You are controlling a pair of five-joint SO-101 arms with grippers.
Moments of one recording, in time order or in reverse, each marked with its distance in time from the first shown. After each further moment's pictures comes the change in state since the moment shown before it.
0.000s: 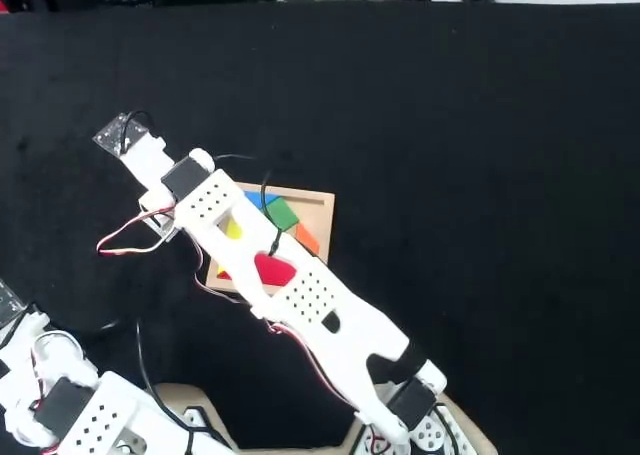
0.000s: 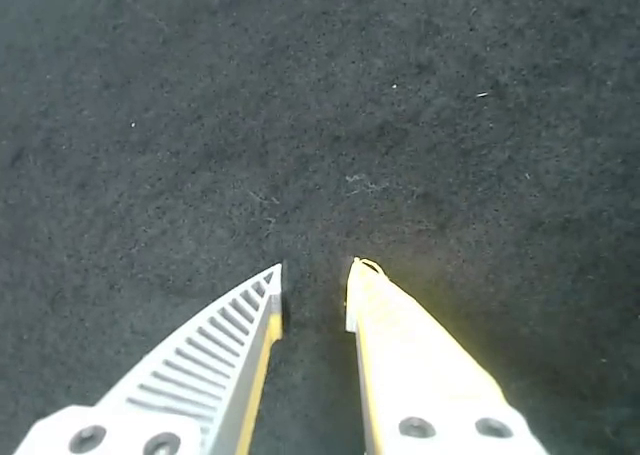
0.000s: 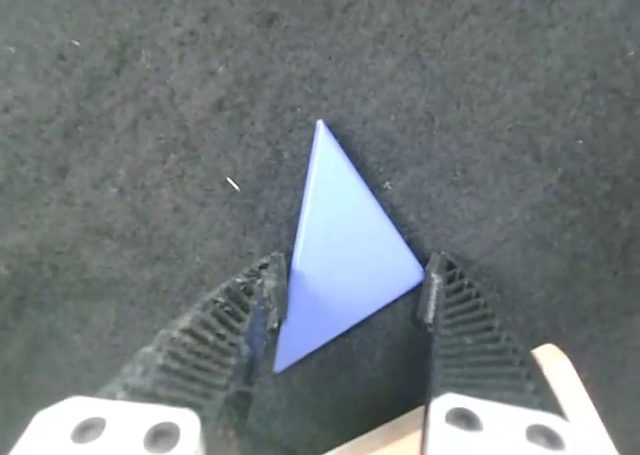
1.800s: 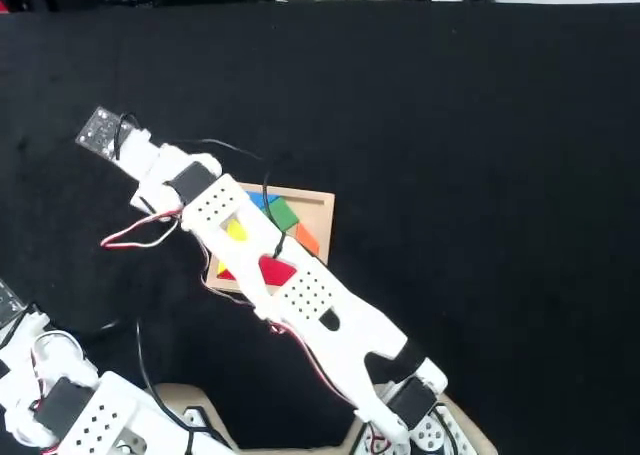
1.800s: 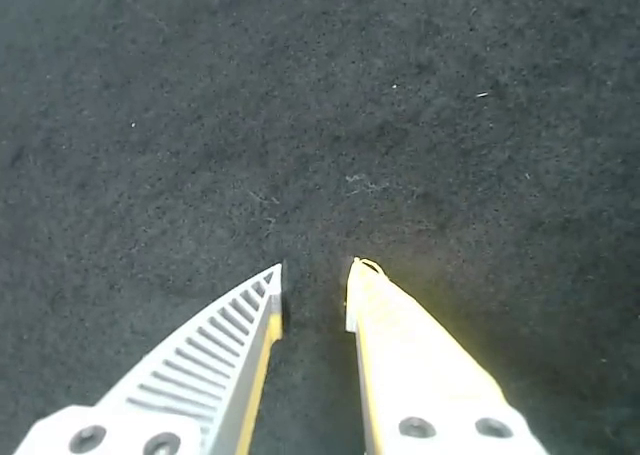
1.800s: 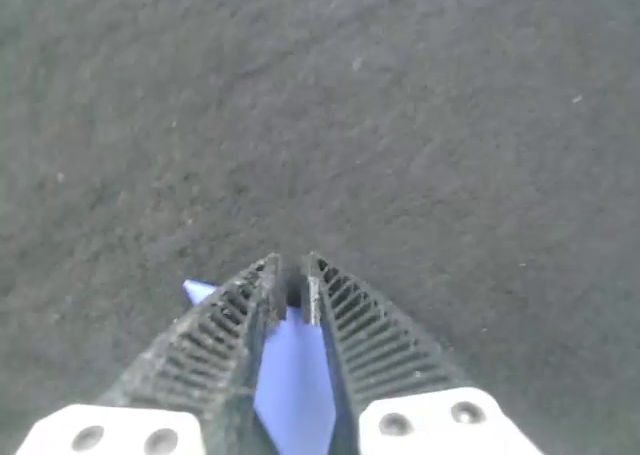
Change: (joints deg) left arm 0.0 0.0 0.0 0.0 0.0; right arm 1.1 6.5 -6.0 -18.0 14.7
